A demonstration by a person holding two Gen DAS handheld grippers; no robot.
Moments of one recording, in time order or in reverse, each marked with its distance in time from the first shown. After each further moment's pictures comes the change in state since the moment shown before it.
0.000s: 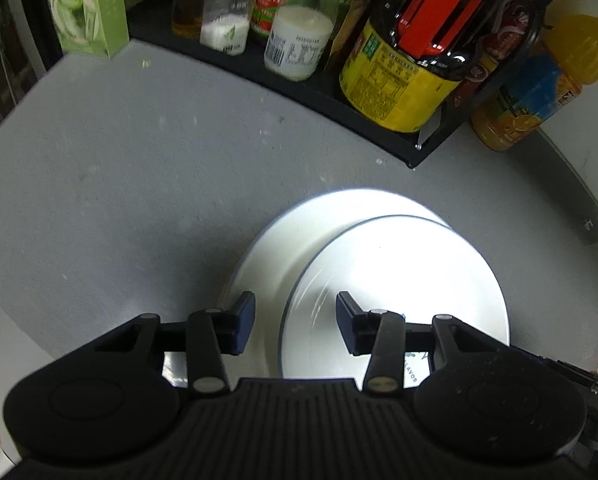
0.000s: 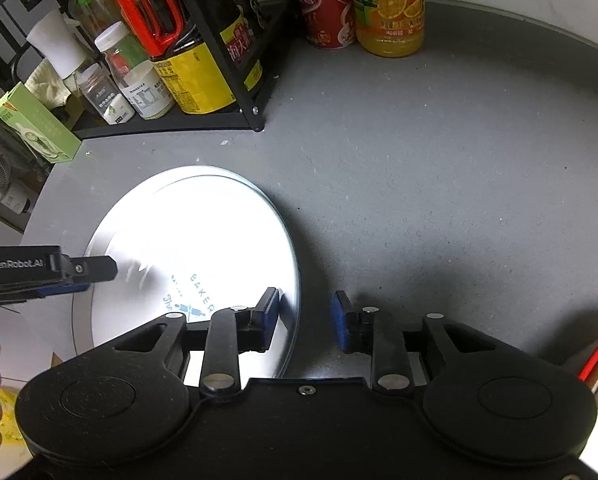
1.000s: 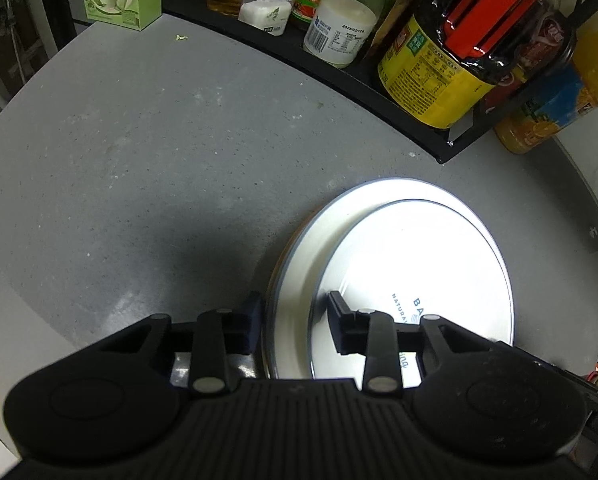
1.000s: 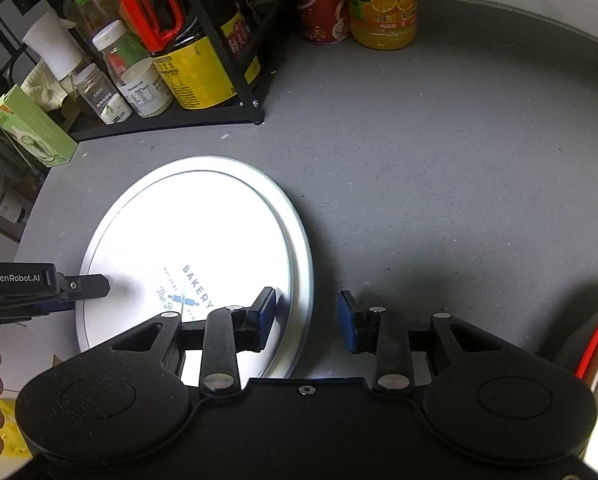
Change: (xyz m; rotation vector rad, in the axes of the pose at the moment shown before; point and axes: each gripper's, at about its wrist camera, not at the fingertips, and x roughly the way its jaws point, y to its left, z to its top) left arm 0.008 0.034 -0.008 -0.062 0.038 -0.020; right arm -0.005 0.009 -0.009 0.034 -0.017 -0.017
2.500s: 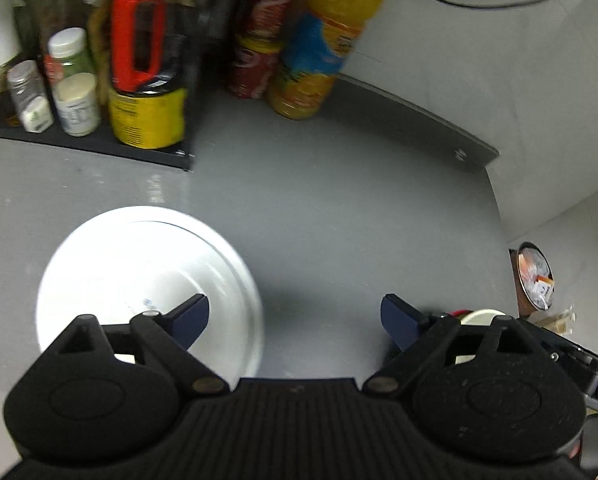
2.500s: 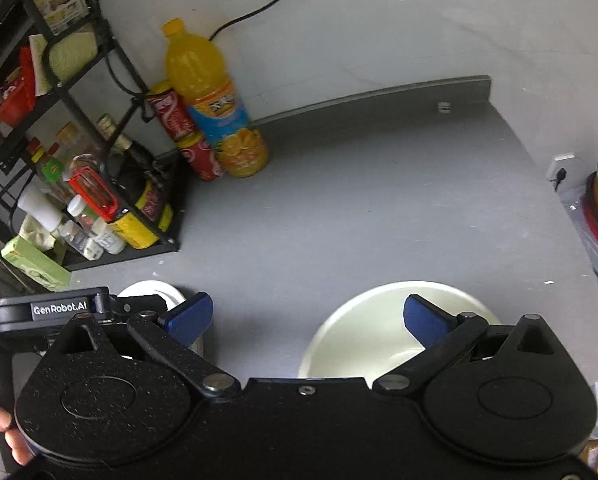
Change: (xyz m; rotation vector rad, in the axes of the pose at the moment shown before) left arm -0.054 -0.193 -0.029 0.332 -0.012 -0.184; right arm -0.166 -0.133 -0.013 0.226 -0.232 -0.058
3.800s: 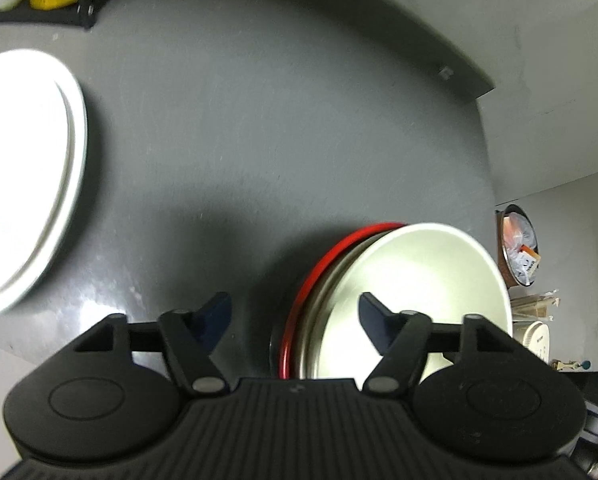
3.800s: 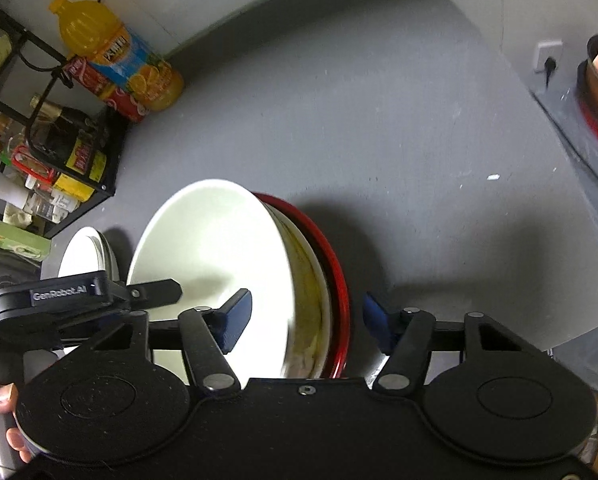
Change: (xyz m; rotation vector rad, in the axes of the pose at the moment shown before) left arm 0.096 -0.090 -0.061 -0.143 0.182 -0.049; right arm 0.049 -0.137 -0.036 0.157 0.266 0.089
